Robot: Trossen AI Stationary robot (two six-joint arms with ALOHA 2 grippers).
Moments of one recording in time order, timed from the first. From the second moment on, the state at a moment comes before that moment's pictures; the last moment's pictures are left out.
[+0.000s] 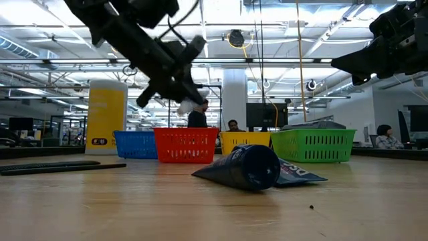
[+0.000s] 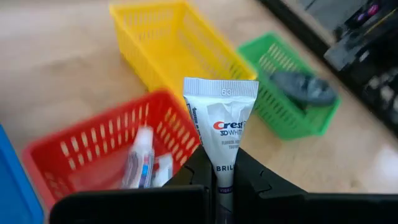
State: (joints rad) left arm -0.03 1.59 0.83 0.13 -0.42 -0.81; right arm -0.02 0.01 0.06 -0.05 0.08 0.01
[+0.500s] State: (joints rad) left arm 0.00 1.62 0.83 0.14 -0.39 -0.75; right arm -0.02 0.01 0.06 -0.05 0.08 0.01
